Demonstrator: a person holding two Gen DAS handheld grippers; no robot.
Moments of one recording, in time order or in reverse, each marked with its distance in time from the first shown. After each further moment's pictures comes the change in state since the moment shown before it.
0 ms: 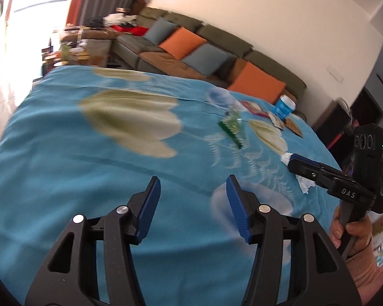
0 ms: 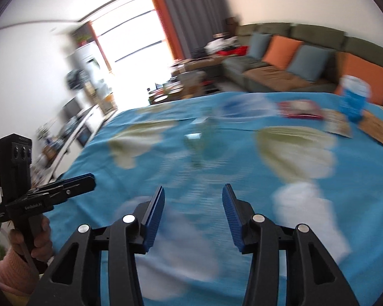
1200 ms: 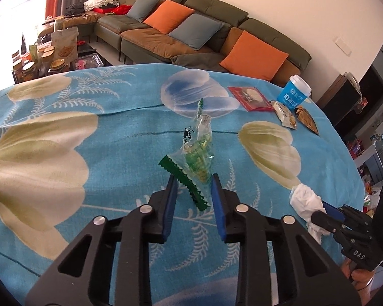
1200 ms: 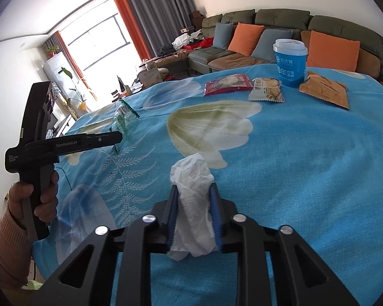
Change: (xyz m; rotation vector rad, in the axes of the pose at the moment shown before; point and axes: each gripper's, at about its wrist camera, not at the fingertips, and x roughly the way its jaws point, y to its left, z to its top) left arm 0.153 -0.074 0.073 0.065 0.163 0.016; right arm -0.009 -0.090 -0.023 0.103 0.035 -0.081
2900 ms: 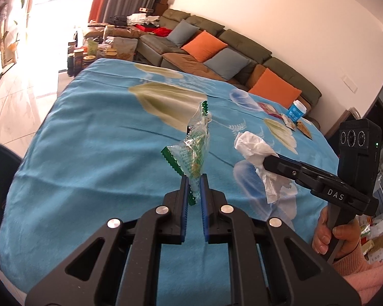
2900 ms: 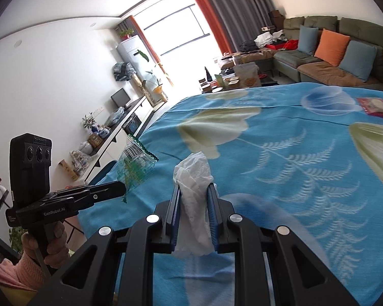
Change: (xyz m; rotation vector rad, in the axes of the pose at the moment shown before) left arm -0.221 0.101 -0.161 -0.167 -0.187 0.085; right arm 0.030 0.178 -0.006 -0.197 0.036 0.409
